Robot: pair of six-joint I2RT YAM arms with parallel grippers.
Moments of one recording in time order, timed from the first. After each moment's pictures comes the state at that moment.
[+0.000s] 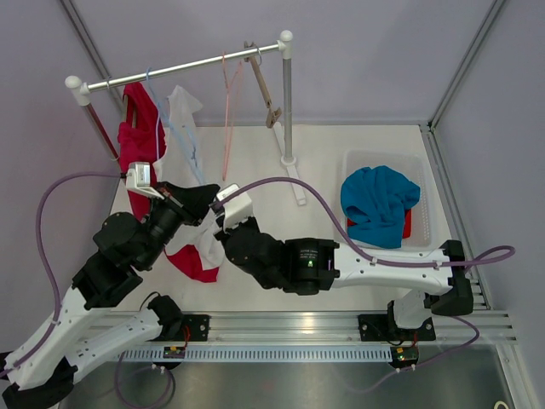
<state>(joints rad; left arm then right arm) -0.82 0.61 0.99 -0.31 -0.30 -0.69 1.48 1.57 1.60 -0.39 0.78 0.31</state>
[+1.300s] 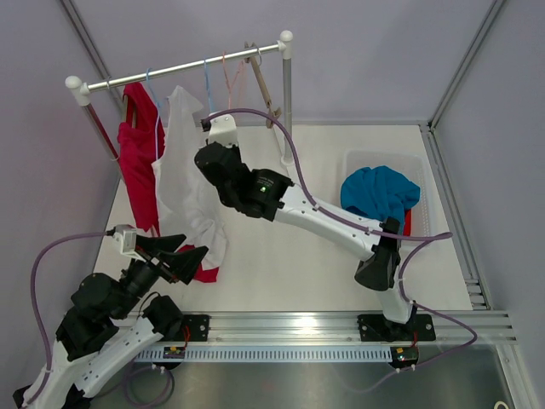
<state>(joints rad) -0.82 0.01 0.68 -0.60 -0.19 -0.49 1.16 2.02 2.18 -0.52 0.81 0.32</state>
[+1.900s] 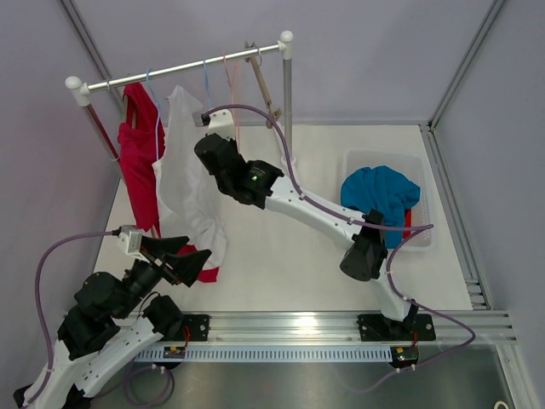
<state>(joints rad) -0.82 0.01 0.66 -0.62 -0.15 -0.48 1.07 2.17 2.29 -0.50 0.71 0.32</state>
